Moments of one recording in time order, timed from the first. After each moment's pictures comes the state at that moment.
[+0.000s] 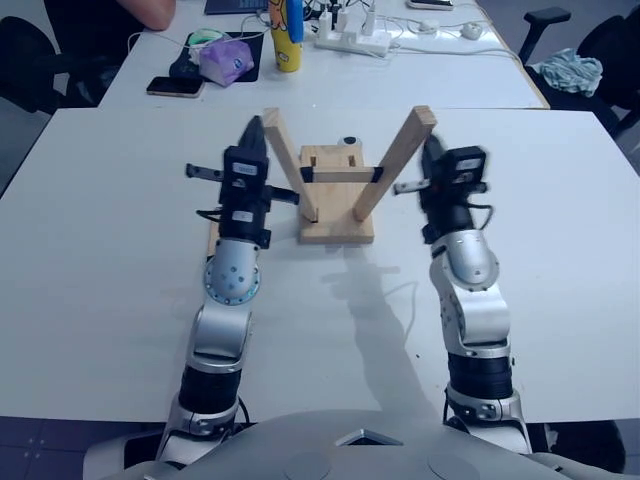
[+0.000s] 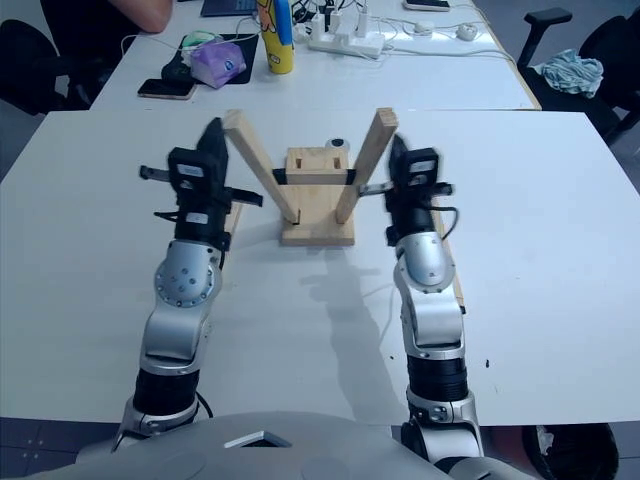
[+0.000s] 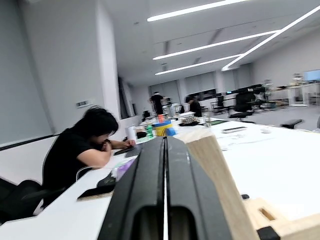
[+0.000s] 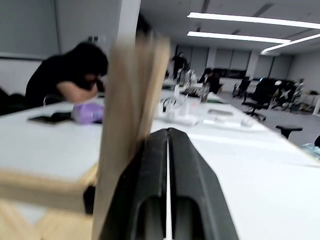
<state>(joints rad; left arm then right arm) -0.11 0.01 -0.22 -0.41 0.26 0.21 0.07 -0.11 -0.10 0.08 -0.31 0.00 0.29 0.06</state>
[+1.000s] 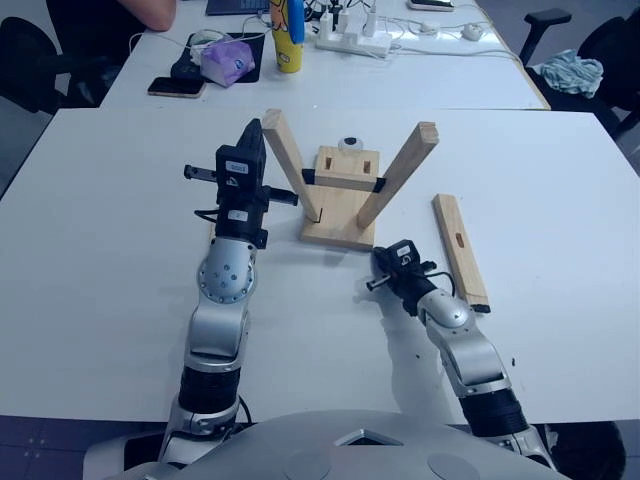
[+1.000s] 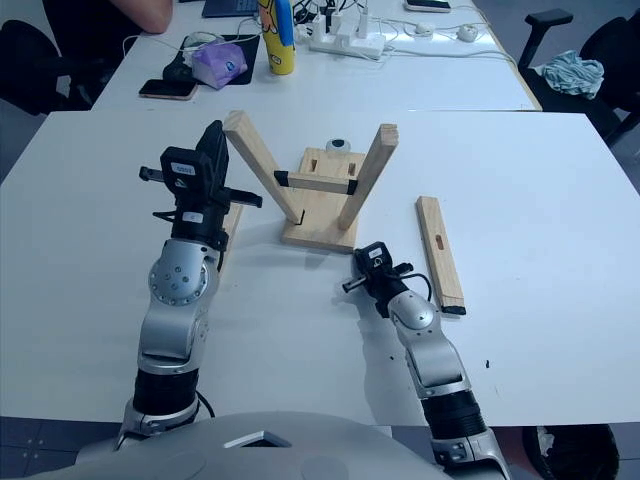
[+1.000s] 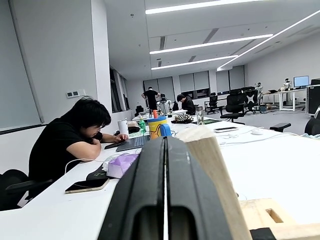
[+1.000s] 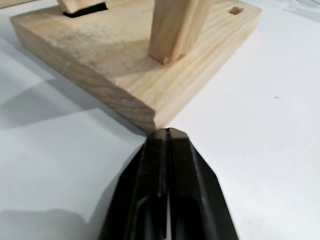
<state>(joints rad) -0.09 -0.01 -0.18 -0.43 0.18 0.16 0.02 0.09 -0.24 0.18 -0.14 -0.03 0.35 0.27</state>
